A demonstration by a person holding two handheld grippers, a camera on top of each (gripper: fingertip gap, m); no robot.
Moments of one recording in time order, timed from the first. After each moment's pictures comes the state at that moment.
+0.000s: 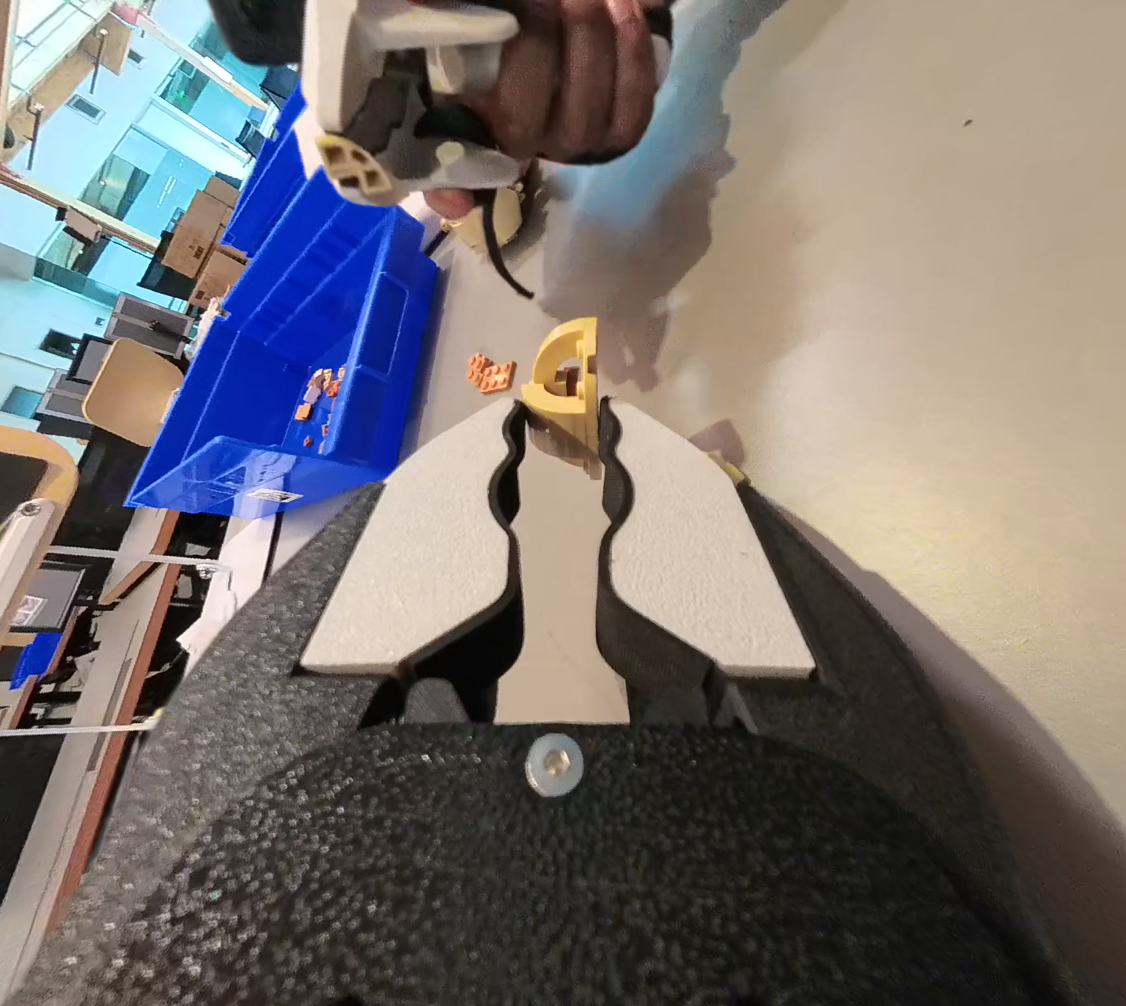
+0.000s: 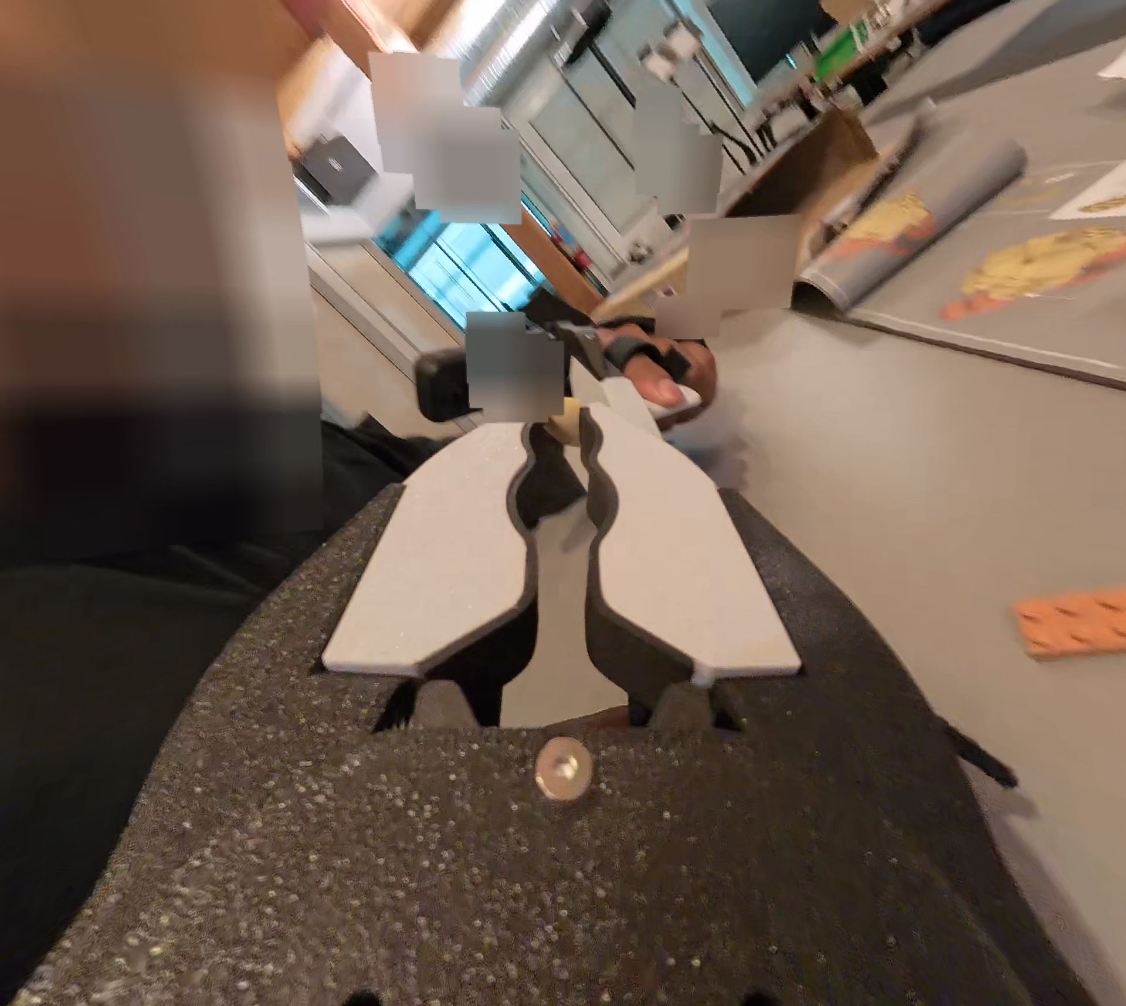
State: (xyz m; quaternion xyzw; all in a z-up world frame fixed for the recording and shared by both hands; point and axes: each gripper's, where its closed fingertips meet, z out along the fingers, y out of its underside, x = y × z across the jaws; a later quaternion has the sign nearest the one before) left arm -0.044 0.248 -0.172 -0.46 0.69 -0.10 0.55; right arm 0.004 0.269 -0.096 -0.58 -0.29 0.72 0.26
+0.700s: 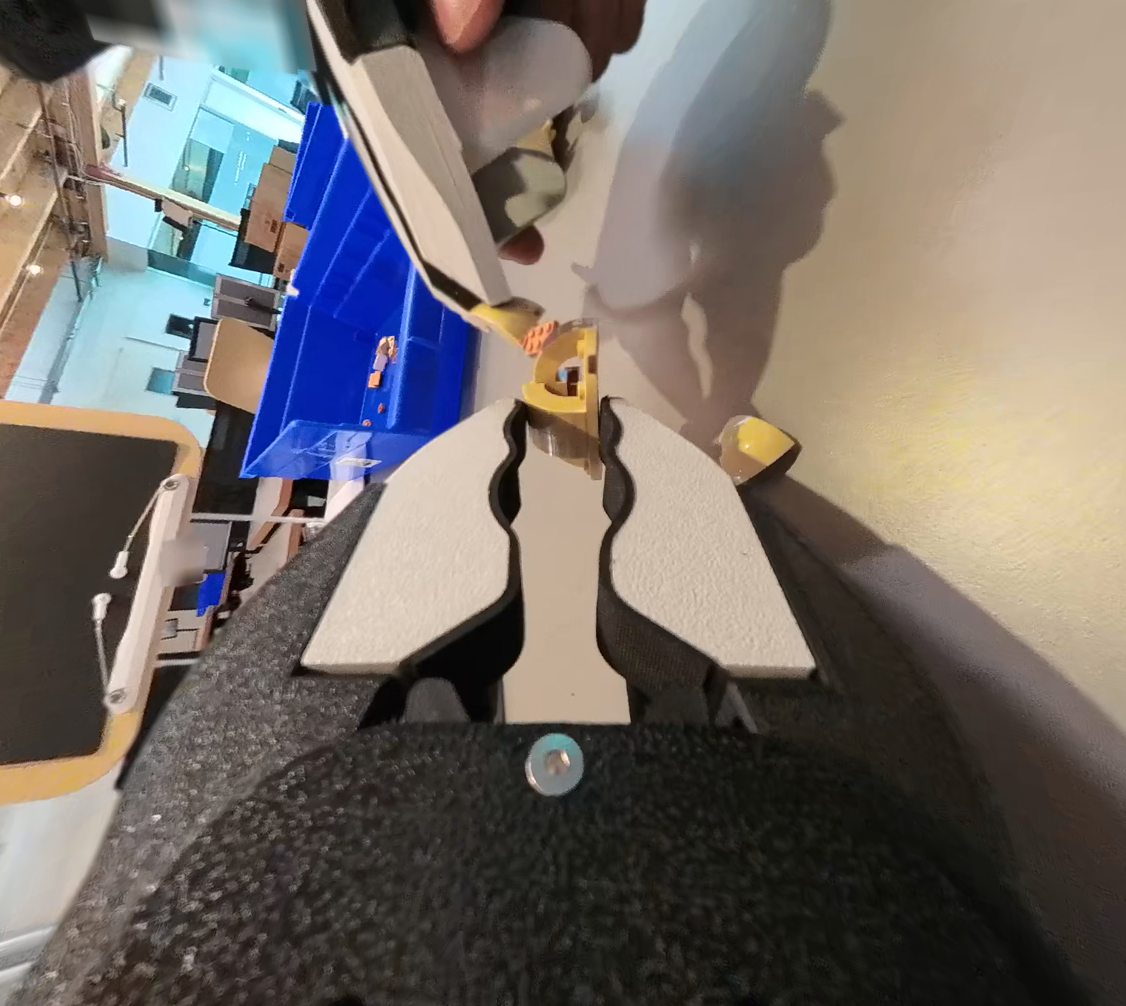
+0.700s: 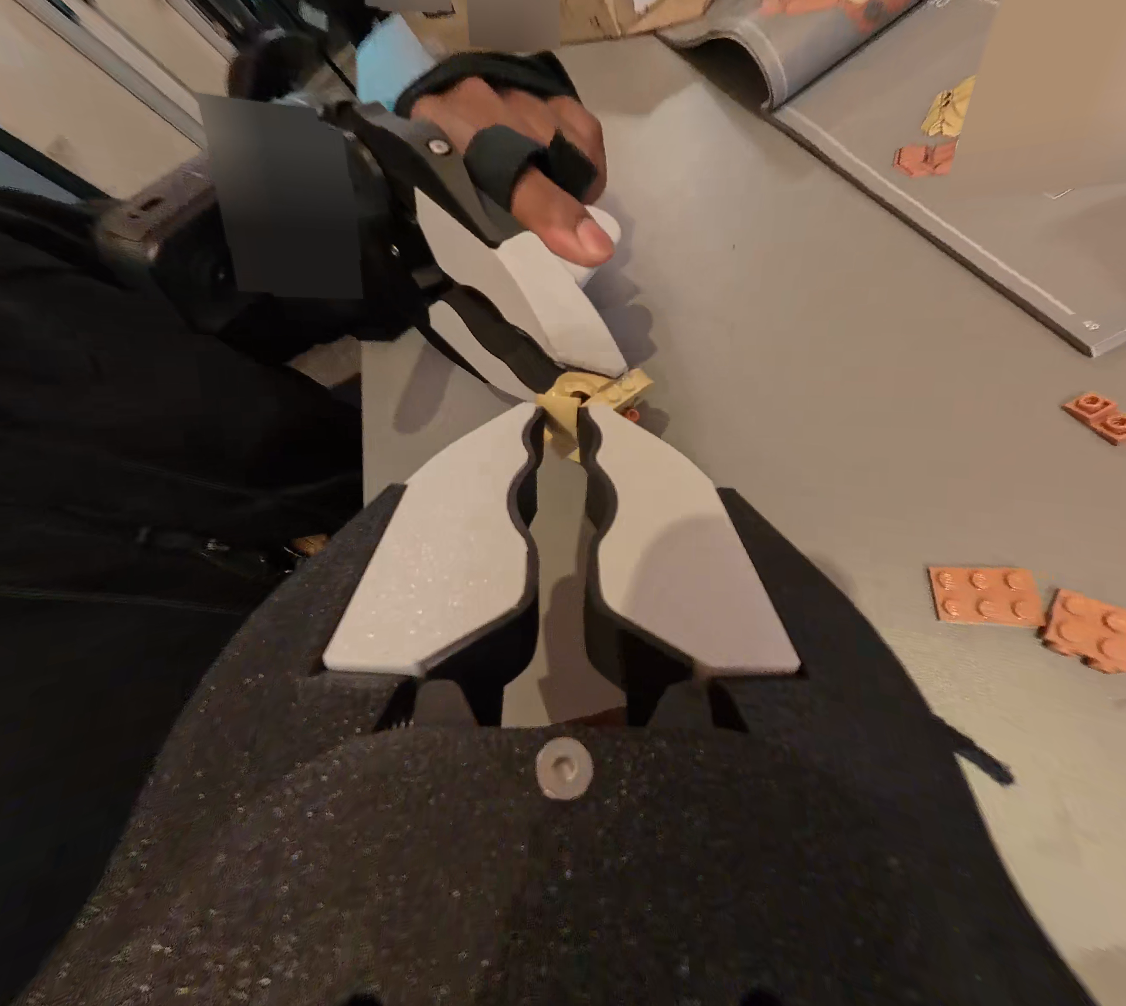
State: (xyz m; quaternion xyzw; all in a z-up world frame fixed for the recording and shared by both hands) left arm -0.048 0.261 -0.171 -0.44 0.70 0.01 0.55; right arm -0.039 0.251 -0.144 -0.71 -0.47 0.47 0.21
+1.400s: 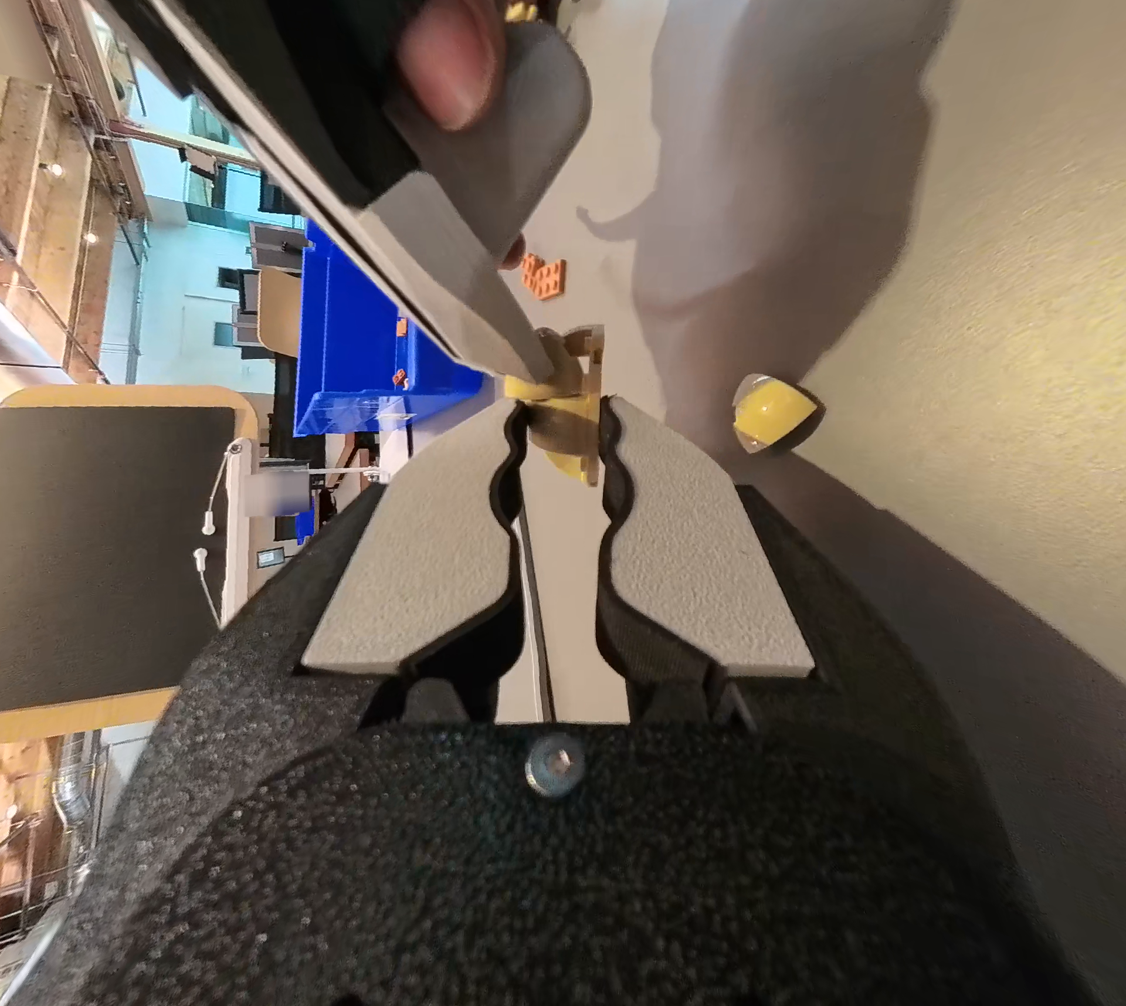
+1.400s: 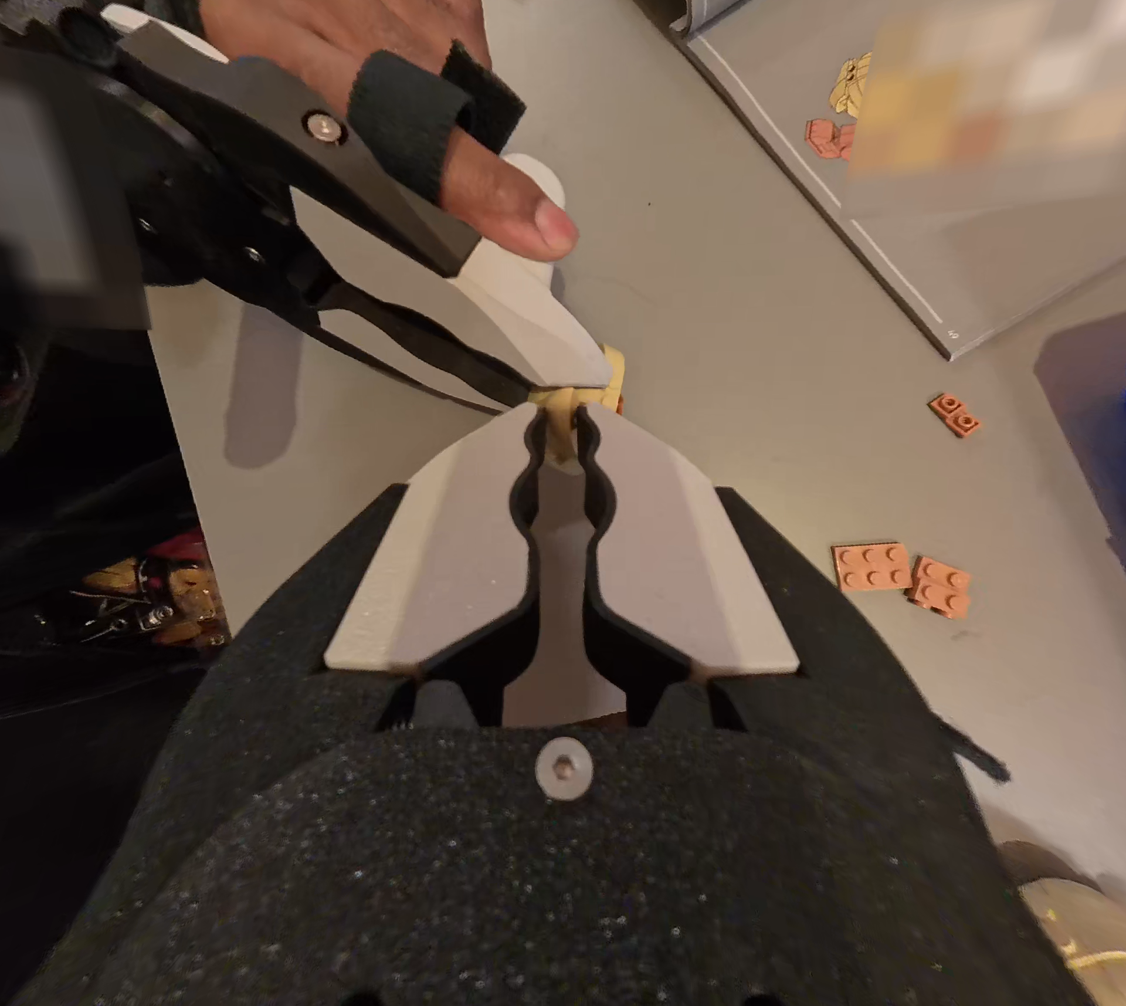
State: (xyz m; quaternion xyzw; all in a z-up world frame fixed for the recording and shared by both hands) left arm -0.052 0.271 -0.179 -0.44 0.72 0.12 0.53; right arm -0.052 0.259 -0.167 -0.76 -0.53 0.28 0.25
